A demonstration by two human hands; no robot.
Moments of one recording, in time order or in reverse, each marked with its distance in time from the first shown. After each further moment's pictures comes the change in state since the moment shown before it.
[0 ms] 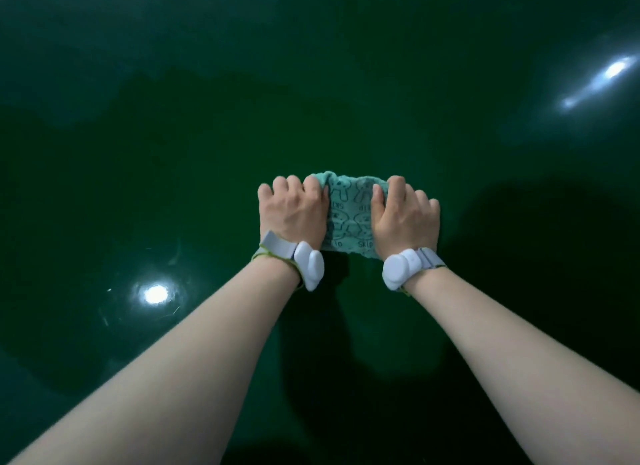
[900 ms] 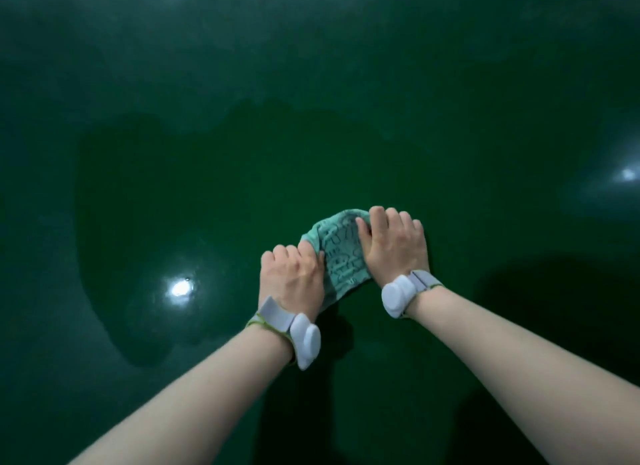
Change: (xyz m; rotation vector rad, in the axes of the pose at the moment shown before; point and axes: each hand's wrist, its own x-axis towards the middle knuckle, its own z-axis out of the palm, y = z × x) left_hand -0.069 -0.087 -0.047 0.010 -0.296 -0.140; right_hand 0.010 -0.097 0.009 0.119 -0.026 -0.385
